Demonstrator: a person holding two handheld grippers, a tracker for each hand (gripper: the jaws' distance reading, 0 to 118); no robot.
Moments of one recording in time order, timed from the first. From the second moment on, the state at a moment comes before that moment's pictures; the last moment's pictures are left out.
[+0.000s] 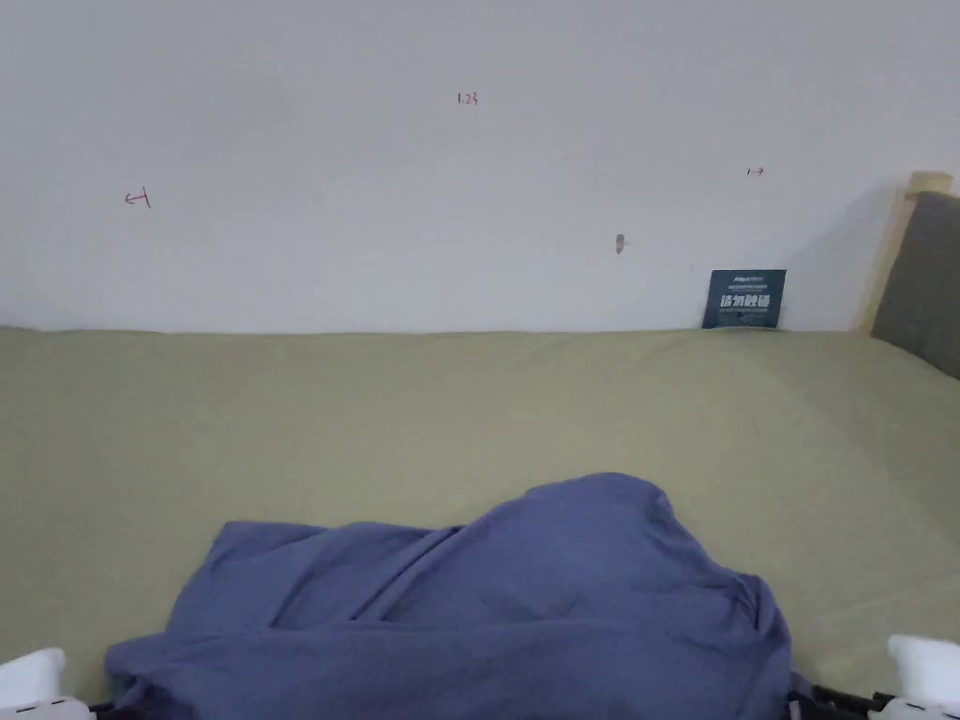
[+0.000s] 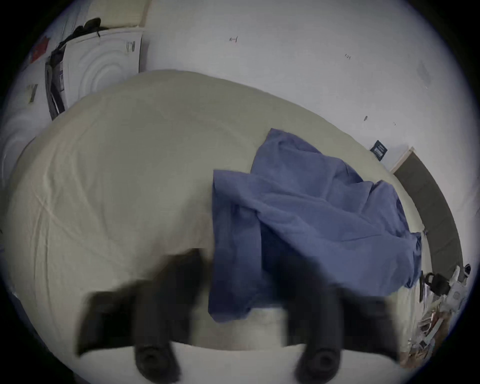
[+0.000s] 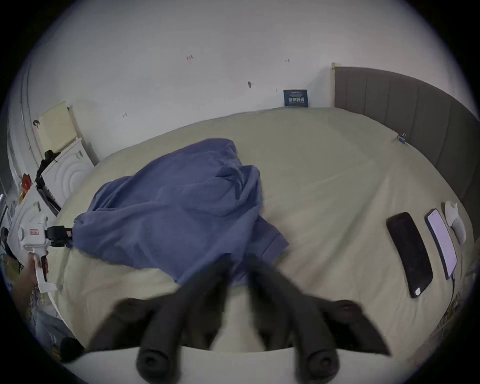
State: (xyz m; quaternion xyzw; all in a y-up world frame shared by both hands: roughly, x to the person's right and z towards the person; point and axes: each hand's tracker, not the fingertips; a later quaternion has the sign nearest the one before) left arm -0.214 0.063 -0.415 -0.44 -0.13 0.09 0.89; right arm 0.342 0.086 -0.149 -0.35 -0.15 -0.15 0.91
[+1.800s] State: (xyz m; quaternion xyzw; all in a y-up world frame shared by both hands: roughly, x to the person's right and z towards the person) left arm -0.289 0.164 -0.285 -0.43 -0.15 0.08 0.89; right arm 0.326 0.153 -0.055 -0.42 -0.16 -0.11 0.89
